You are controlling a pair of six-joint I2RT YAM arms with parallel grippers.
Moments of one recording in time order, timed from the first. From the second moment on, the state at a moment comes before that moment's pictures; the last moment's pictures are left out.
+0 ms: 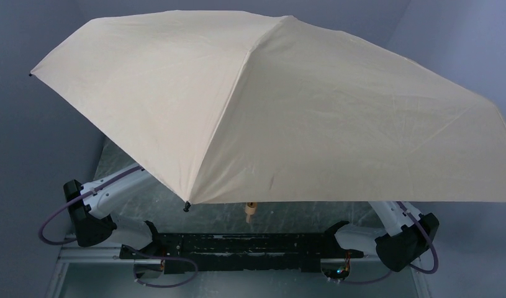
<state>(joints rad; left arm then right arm) -1.02 1.39 1.44 0.18 0.14 -0.57 0.52 1.19 1.21 0.80 -0.11 0.92</state>
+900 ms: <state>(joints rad) -1.02 1.39 1.43 0.24 0.16 -0.61 0.51 1.26 1.32 0.79 -0.10 0.94</state>
